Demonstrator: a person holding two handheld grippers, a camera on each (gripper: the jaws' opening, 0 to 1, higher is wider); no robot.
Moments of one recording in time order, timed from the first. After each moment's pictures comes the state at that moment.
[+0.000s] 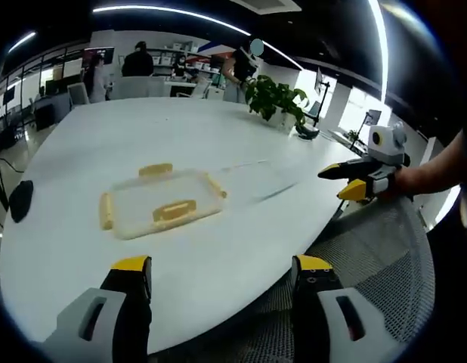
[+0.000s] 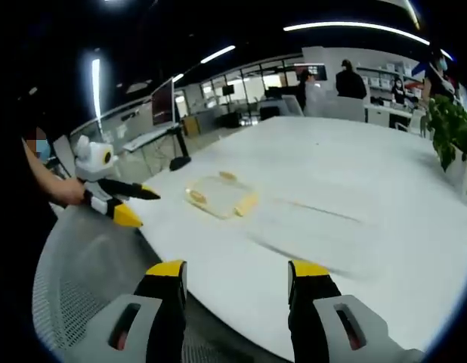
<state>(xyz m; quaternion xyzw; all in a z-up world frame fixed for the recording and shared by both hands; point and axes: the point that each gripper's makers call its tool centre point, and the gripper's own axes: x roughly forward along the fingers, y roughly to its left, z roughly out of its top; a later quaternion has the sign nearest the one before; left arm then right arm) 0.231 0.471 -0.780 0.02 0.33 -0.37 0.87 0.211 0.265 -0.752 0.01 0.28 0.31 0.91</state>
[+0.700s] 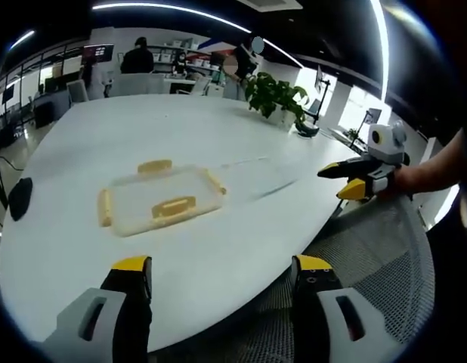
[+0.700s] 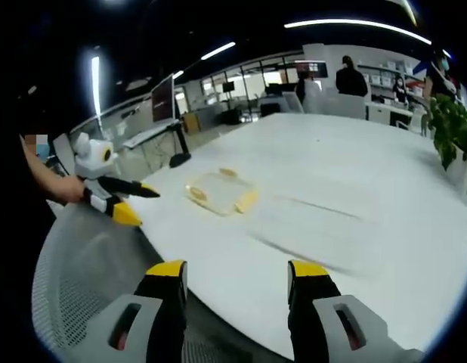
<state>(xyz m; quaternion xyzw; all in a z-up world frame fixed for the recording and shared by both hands) 0.229 0.472 -0.782 0.02 0.34 -0.37 0.87 0.210 0.267 -0.755 0.01 0.29 0.31 0.91</state>
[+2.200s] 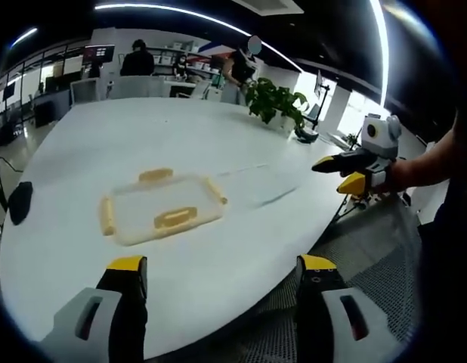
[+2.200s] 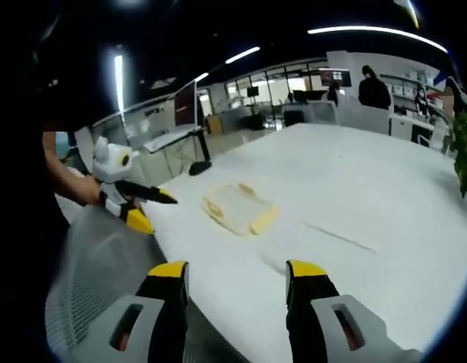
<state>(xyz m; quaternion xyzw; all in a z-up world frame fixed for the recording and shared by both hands) 0.240 0.474 -0.770 0.00 0.33 -0.37 0.87 0.229 0.284 -0.729 -0.01 0.26 0.38 0.89</state>
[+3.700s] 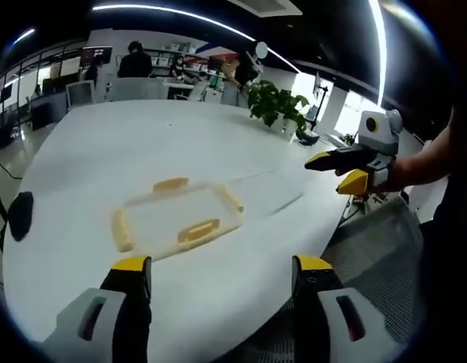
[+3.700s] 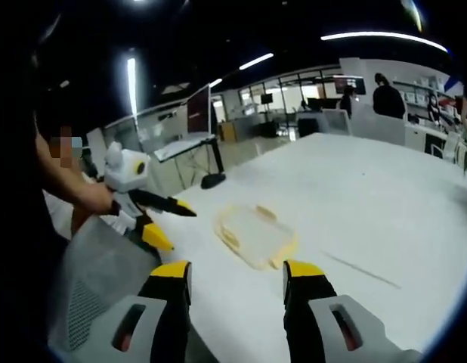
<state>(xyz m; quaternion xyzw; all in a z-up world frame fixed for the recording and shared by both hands) 0.271 0.490 -0.773 0.01 0.33 -0.38 0.87 0.261 0.339 -0.717 0.00 0.24 0.41 0.88</state>
